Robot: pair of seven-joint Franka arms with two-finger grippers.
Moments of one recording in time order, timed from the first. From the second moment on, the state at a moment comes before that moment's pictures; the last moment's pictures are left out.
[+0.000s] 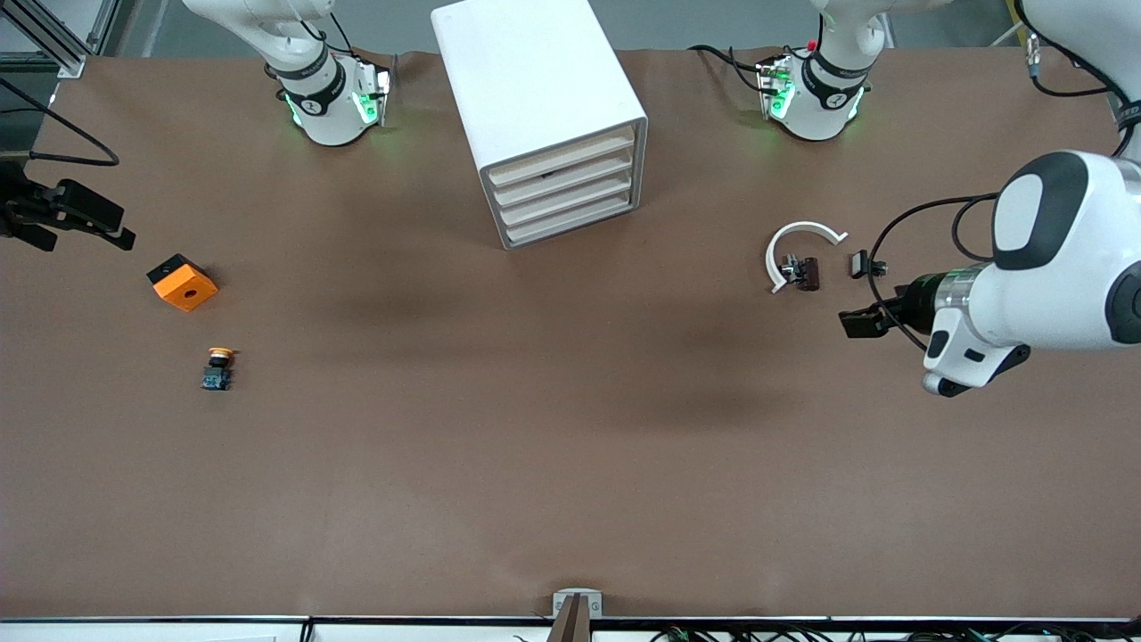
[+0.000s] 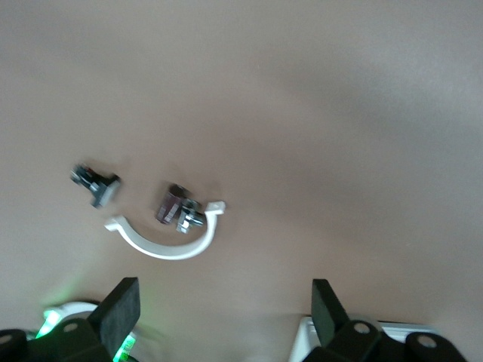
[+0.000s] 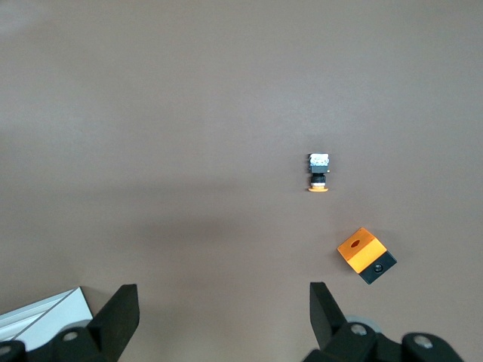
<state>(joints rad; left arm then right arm) 0.05 0.39 -0.20 -1.48 -0.14 1.52 -0.63 -0.03 0.02 -0.01 -1.49 0.05 1.52 -0.01</state>
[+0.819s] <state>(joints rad) -0.09 0.54 -0.20 -1.41 -0.16 1.57 -1.15 0.00 0.02 -0.01 -1.49 0.05 1.52 -0.01</state>
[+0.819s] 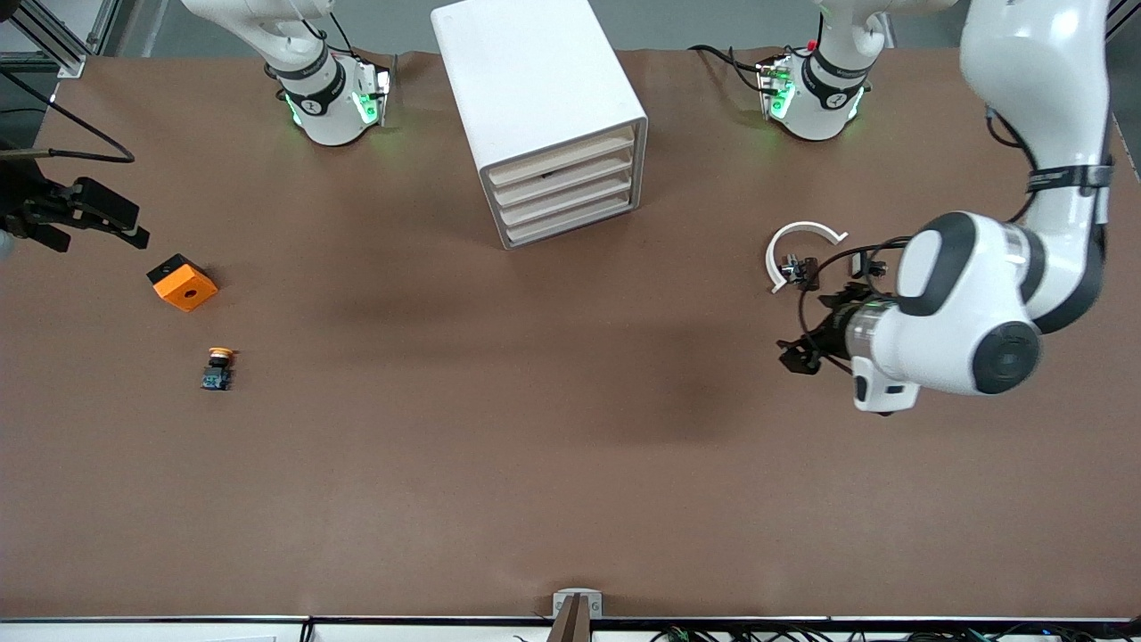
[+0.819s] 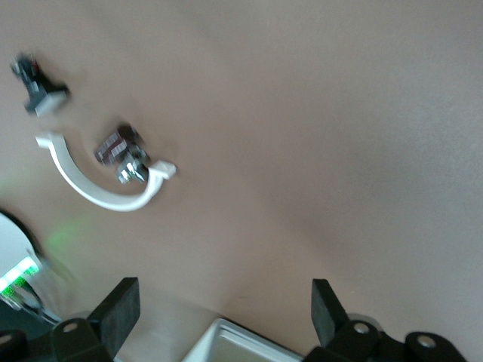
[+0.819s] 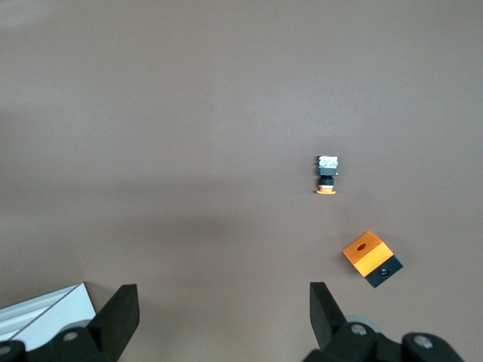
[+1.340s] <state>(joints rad) -0.24 0.61 -0.21 -1.41 -0.21 1.59 -1.71 0.00 0.03 -0.01 -1.49 0.05 1.50 -0.01</state>
